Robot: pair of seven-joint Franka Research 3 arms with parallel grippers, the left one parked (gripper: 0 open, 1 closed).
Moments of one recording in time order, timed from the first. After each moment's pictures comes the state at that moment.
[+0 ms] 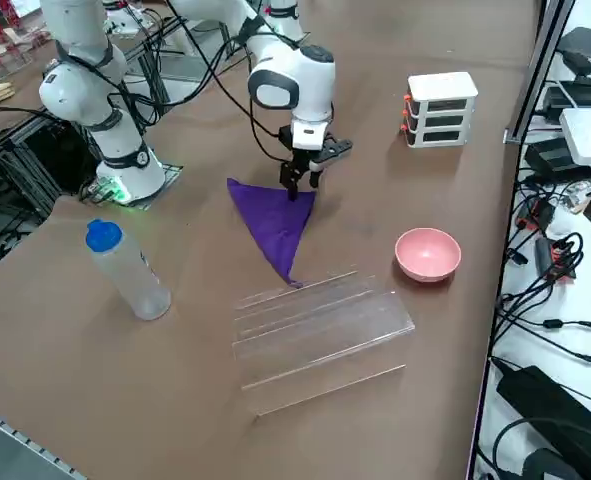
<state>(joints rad) 0.19 0.36 -0.02 -2.18 -0.09 2.38 0.69</state>
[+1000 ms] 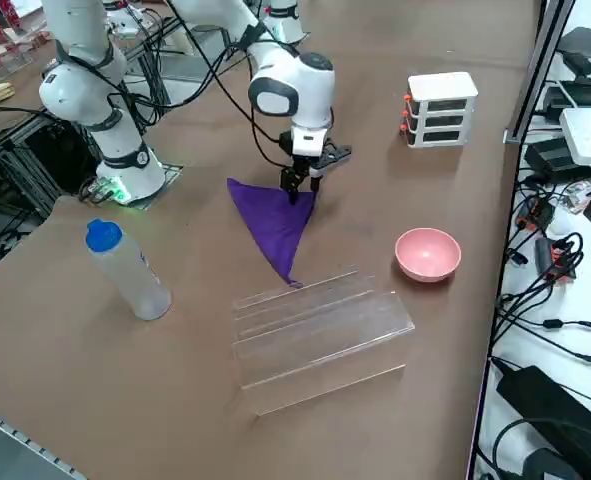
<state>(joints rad) 0.19 0.39 -0.02 -2.19 -0.09 2.44 0.69</state>
